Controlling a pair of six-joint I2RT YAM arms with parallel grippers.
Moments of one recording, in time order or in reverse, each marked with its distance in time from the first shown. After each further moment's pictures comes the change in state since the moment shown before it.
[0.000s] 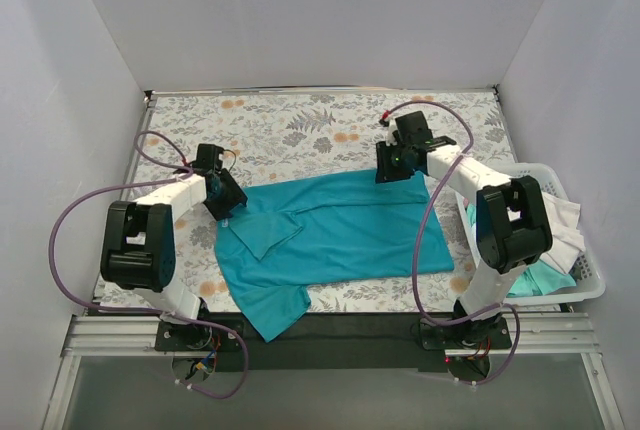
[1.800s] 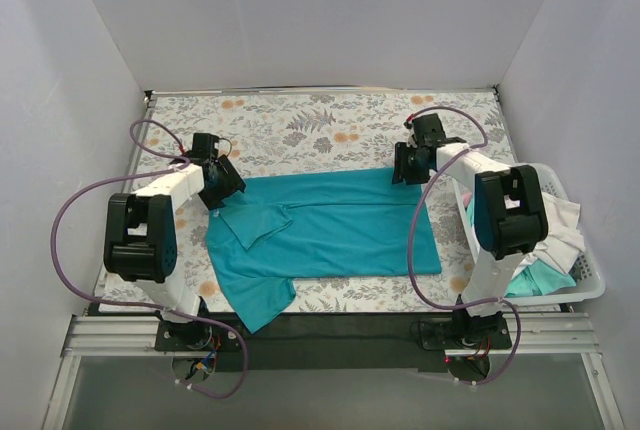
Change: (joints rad) left arm 0.034 0.066 0.111 -0.003 -0.014 0.070; right arm -0.164 0.091 -0.017 0.020 0.101 0.099
